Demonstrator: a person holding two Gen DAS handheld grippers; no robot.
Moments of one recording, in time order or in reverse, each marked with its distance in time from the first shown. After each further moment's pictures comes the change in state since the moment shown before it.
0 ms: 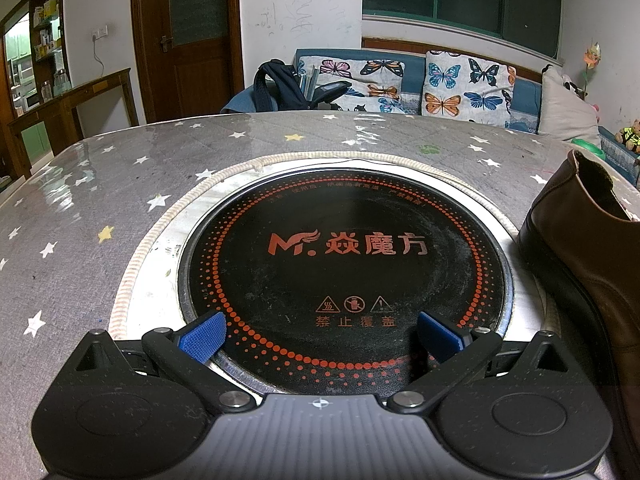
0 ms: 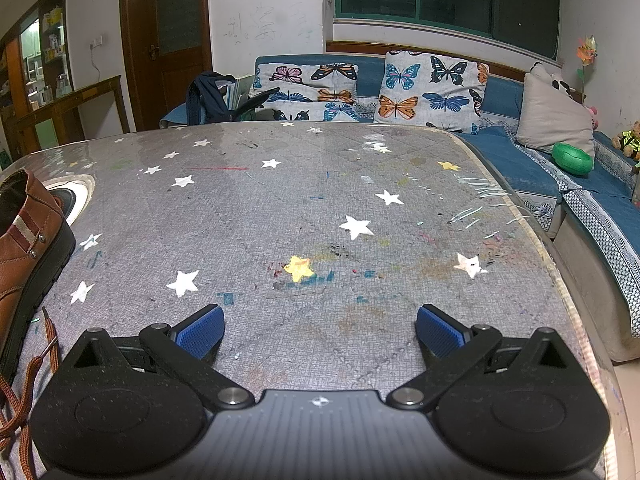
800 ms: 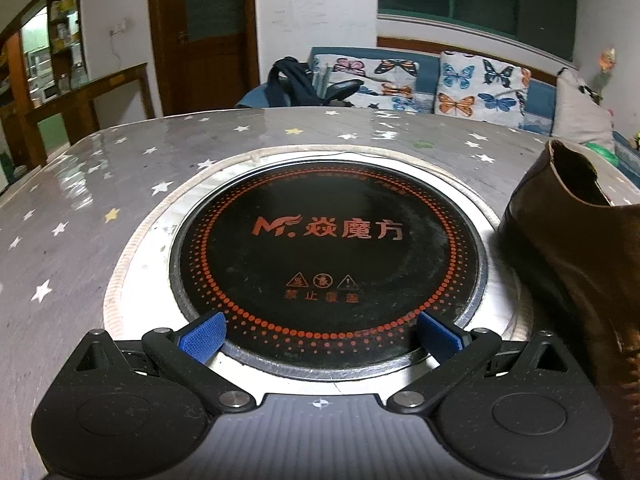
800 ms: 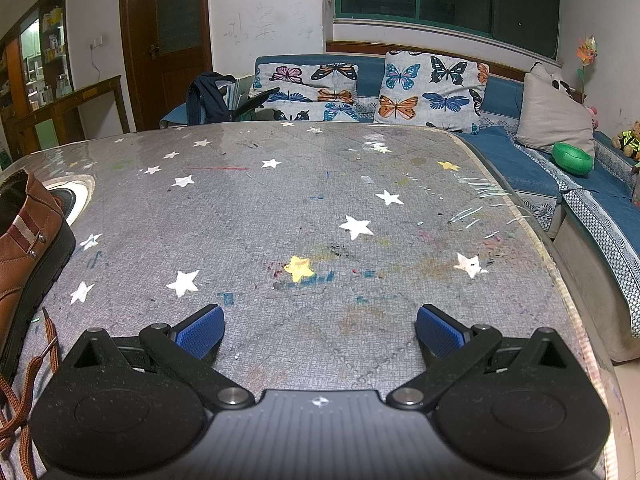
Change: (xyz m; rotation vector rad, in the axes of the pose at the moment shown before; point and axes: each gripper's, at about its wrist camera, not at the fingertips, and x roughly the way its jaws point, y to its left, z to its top) left arm -0.016 -0.027 -0.012 -0.047 0.006 0.066; right arm 0.000 0.000 0.000 0.000 0.000 0.000
